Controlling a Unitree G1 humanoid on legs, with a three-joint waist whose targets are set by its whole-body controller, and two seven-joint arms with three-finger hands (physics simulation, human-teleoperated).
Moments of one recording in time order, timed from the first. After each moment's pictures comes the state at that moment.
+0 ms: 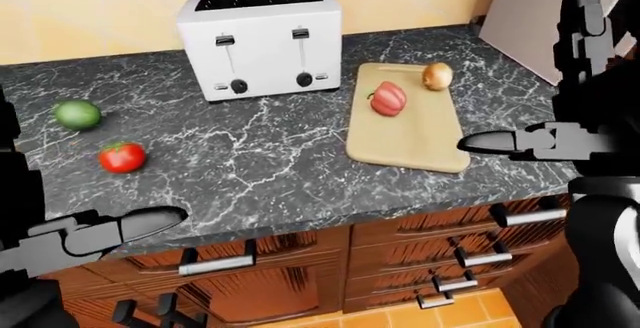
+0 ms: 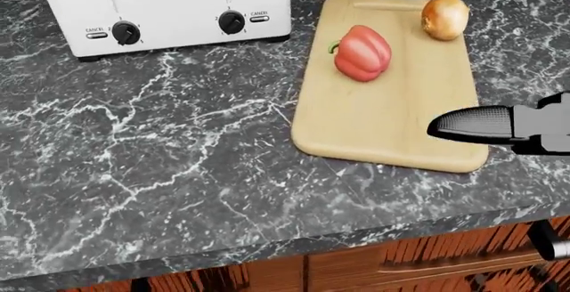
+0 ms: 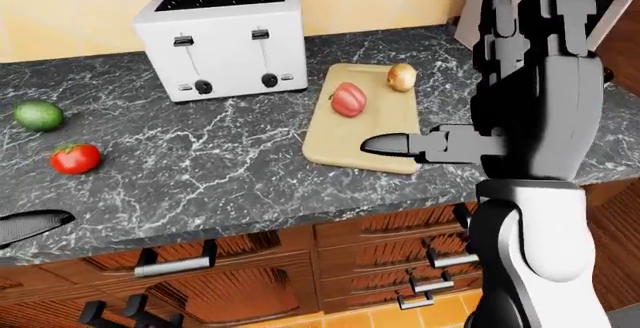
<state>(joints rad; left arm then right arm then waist) 0.12 0.59 0.44 -1.01 -0.56 0.19 0.44 -0.42 -0.33 -0.32 -0.90 0.33 0.69 -0.13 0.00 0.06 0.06</state>
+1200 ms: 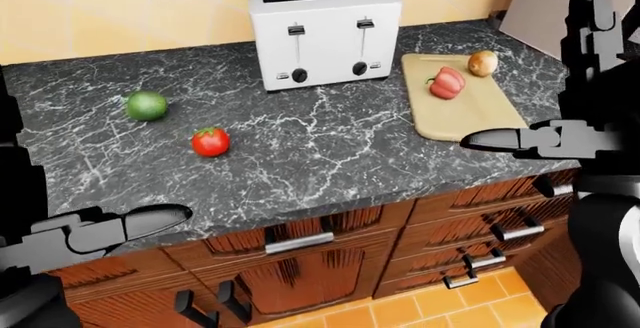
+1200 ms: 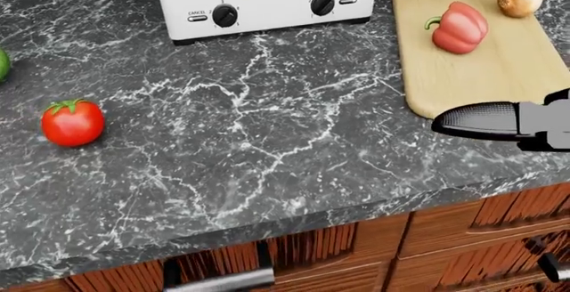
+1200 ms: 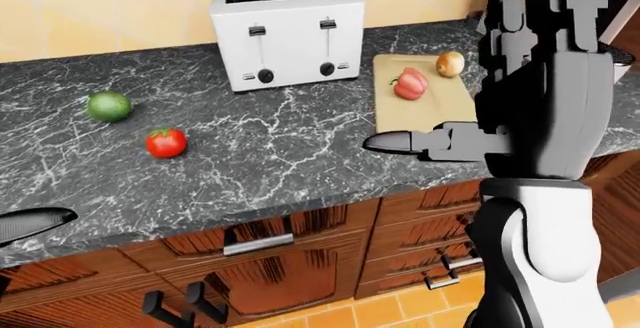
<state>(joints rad) 0.08 0.58 0.43 -1.03 -0.55 0.23 0.44 -0.43 -0.33 -0.33 -0.90 0.32 0.68 -0.13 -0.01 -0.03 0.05</state>
